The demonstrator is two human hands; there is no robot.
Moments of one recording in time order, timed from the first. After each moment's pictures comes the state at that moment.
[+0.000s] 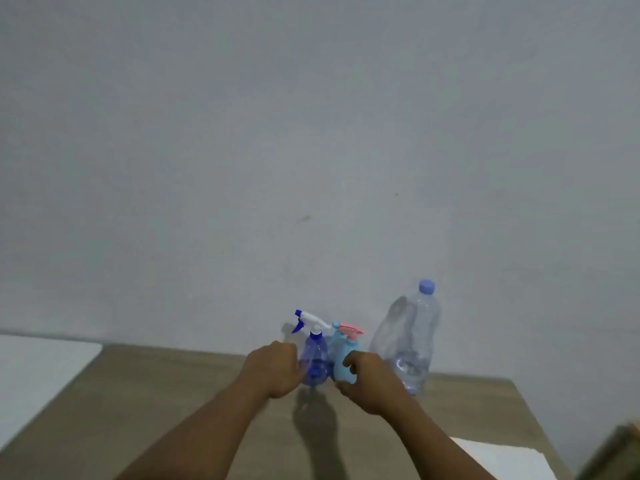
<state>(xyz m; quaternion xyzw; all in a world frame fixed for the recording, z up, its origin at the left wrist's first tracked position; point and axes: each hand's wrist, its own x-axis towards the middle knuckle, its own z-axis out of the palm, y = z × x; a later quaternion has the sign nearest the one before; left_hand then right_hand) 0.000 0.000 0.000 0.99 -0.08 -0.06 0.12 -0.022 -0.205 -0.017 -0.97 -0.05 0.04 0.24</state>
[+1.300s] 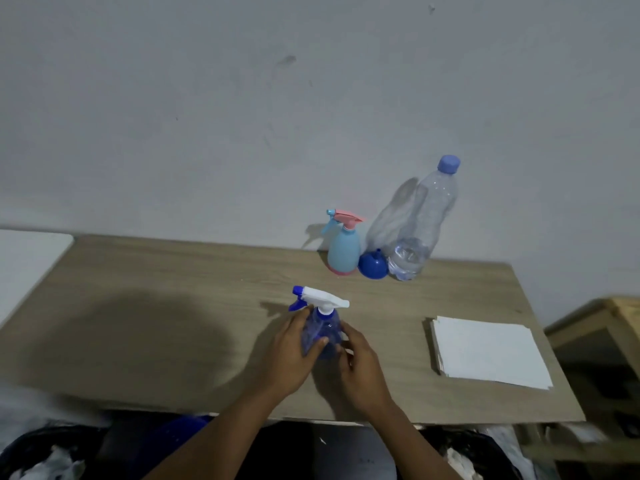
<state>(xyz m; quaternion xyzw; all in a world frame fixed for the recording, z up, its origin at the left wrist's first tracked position) -0.069 -0.034 -0.162 0.90 -0.08 -0.03 0.43 -0.106 -0.190 -0.183 -0.84 0.01 -0.05 0.55</state>
